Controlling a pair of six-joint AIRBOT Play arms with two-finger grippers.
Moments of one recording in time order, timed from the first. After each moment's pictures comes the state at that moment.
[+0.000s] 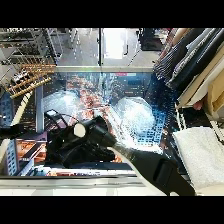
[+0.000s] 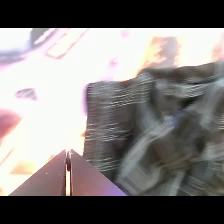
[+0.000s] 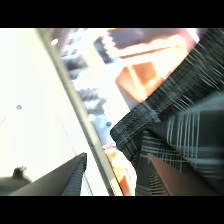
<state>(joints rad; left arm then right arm) 0.56 -1.18 1.04 1.04 -1.18 -1.09 0.92 -1.96 1.99 -0.90 0.97 1.38</state>
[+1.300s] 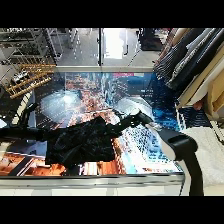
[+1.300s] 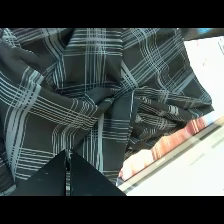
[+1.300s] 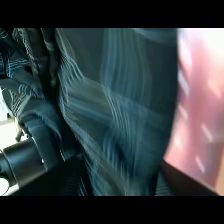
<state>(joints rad) 0.27 -1.16 0.95 0.91 -1.27 -0.86 0.31 -2.07 1.58 -0.50 1.35 1.23</state>
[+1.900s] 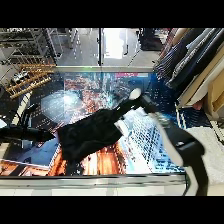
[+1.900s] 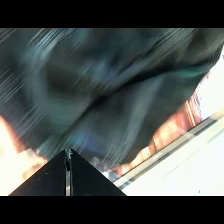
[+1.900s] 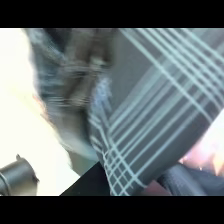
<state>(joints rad) 0.28 -1.16 0.95 0.91 -1.30 -0.86 0.29 -1.90 1.90 -0.78 1.46 1.55</state>
